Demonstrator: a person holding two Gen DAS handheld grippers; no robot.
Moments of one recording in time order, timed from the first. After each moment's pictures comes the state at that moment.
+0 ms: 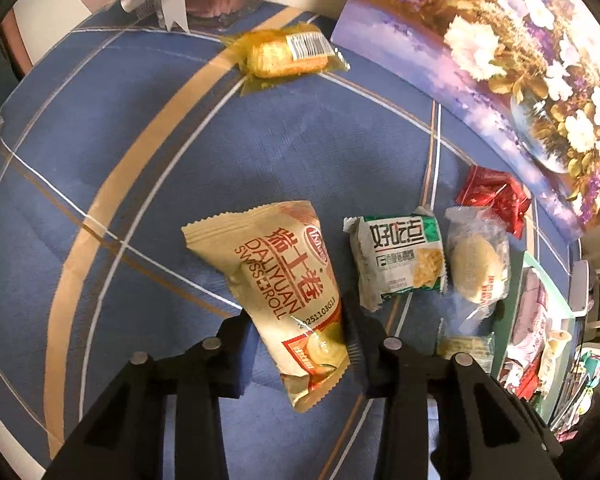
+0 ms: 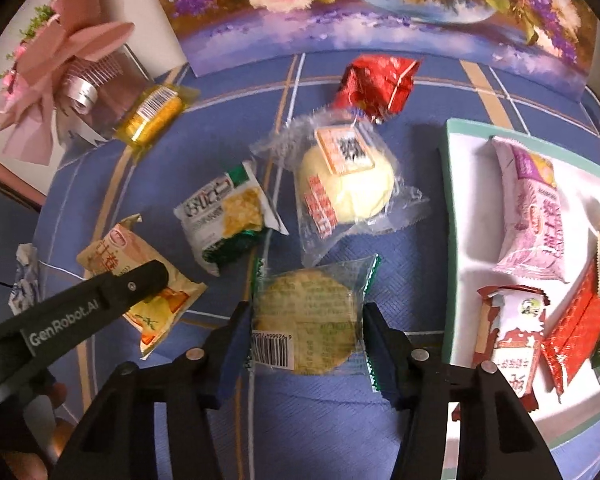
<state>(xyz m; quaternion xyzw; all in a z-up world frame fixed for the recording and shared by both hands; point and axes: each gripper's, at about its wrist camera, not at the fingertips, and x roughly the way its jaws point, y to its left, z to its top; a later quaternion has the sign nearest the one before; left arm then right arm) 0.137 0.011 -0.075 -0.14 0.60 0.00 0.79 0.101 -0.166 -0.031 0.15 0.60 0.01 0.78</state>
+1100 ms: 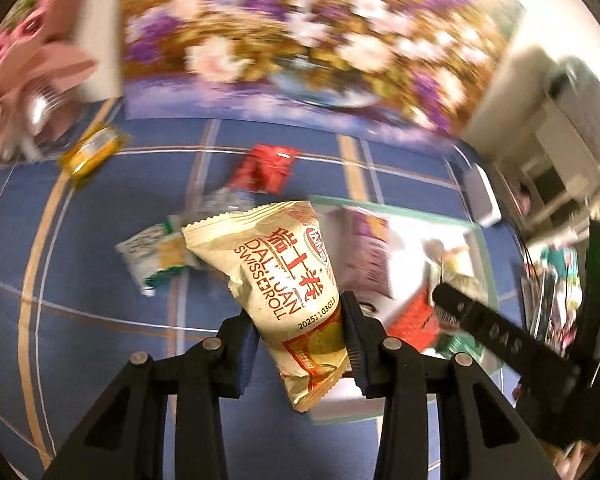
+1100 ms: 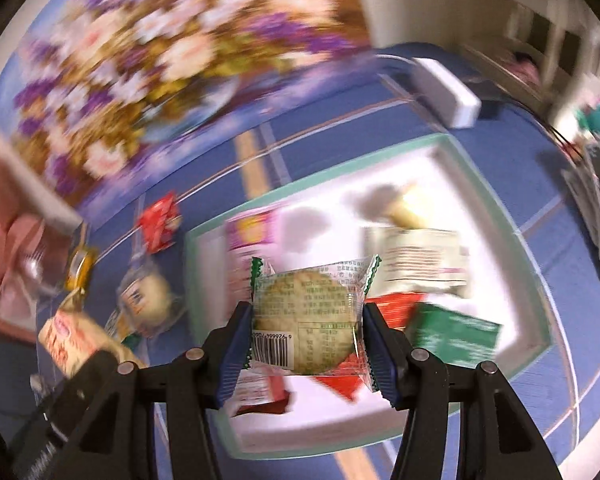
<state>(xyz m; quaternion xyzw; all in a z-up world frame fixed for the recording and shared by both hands) 0.080 -0.161 0.006 -0.02 0.53 -0.19 0.83 0.041 -0.360 0.003 0.29 0.53 -0.19 0.78</state>
